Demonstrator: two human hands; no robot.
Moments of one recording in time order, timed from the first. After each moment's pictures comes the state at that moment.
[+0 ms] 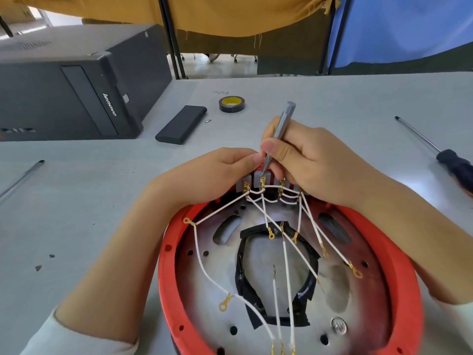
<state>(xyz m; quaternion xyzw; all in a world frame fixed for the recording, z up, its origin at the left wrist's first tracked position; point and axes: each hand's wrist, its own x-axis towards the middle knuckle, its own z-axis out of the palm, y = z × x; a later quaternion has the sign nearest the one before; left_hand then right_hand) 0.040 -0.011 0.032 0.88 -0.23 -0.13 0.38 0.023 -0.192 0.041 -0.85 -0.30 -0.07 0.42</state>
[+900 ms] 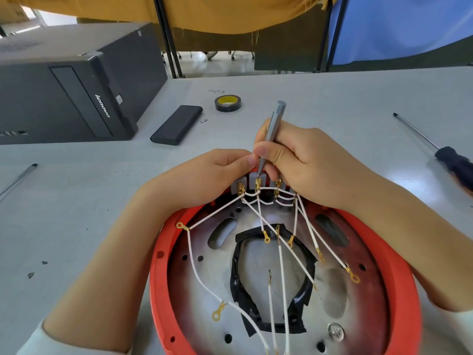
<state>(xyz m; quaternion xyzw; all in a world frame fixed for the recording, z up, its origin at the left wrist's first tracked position) 0.040 -0.010 0.032 0.88 -0.23 -0.14 0.40 0.024 -0.189 0.042 -0.87 -0.28 -0.08 0.39</state>
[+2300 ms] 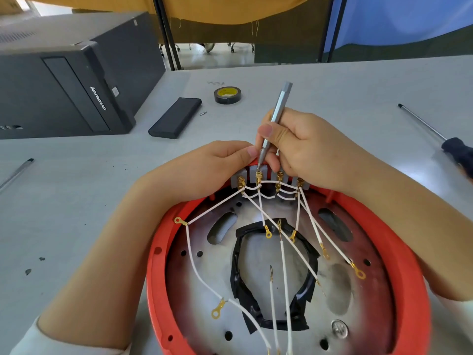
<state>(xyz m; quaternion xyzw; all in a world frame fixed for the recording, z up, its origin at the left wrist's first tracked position) 0.043 -0.011 0.032 0.88 -0.22 -0.15 0.39 0.032 -0.185 0.044 -0.85 -0.21 -0.01 0.47</state>
